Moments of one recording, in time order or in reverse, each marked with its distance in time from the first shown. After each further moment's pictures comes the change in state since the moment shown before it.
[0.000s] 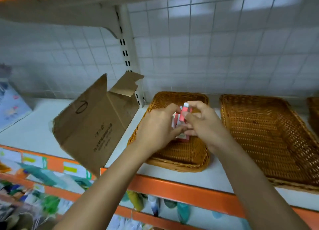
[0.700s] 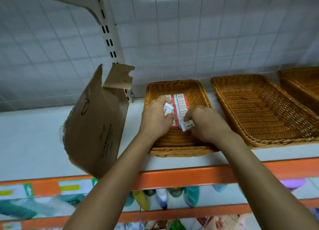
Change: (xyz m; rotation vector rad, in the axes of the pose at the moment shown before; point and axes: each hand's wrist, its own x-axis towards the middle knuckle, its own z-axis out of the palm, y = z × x) left_hand 0.005 -0.058 0.024 -0.335 -0.142 -0.147; right_hand -0.016 0.008 0.041 -1.244 0.064 0.002
